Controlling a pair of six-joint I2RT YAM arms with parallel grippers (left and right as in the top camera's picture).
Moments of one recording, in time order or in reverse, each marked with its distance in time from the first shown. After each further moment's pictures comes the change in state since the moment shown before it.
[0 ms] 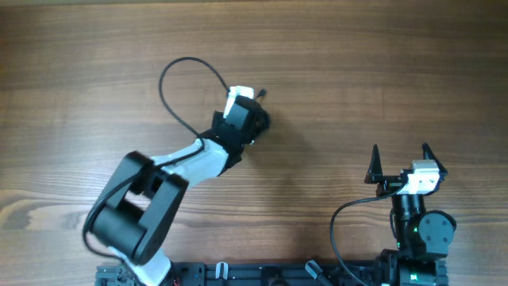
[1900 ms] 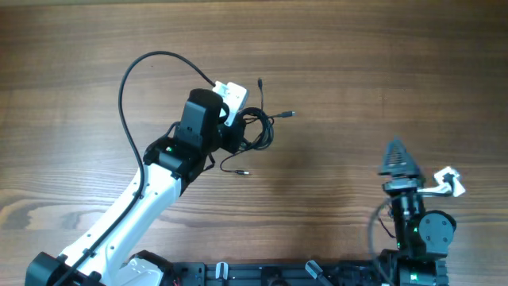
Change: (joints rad) left arm 0.100 -0.478 -0.005 -0.331 0.488 0.245; right arm 0.000 0.000 0.000 0.001 -0.021 1.210
